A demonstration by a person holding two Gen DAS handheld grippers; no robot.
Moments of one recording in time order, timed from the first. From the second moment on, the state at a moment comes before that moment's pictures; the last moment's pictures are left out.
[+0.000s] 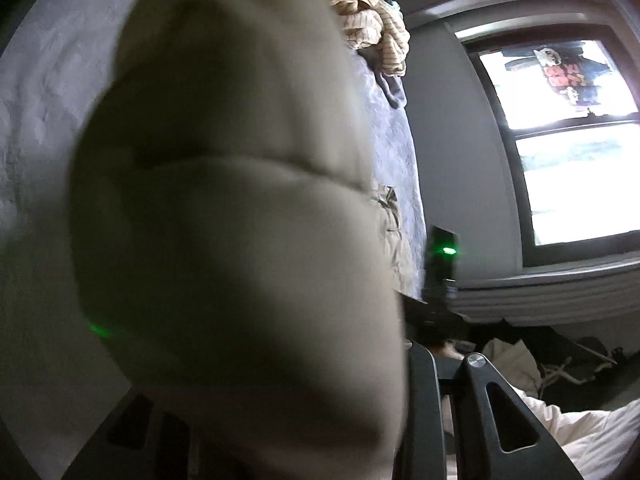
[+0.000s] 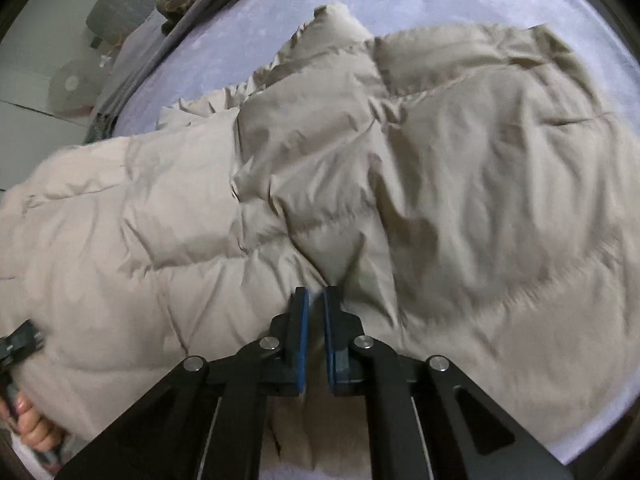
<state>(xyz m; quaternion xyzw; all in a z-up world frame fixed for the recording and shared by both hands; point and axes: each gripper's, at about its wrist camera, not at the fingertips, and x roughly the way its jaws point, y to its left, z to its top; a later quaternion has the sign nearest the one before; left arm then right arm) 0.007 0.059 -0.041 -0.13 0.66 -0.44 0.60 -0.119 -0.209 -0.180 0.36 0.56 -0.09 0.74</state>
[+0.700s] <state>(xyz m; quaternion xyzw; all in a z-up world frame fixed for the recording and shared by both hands) -0.056 -0.216 -0.059 0.01 0.69 -0.51 0.51 -0.199 -0.330 -0.201 0.50 0.49 -0.05 0.71</state>
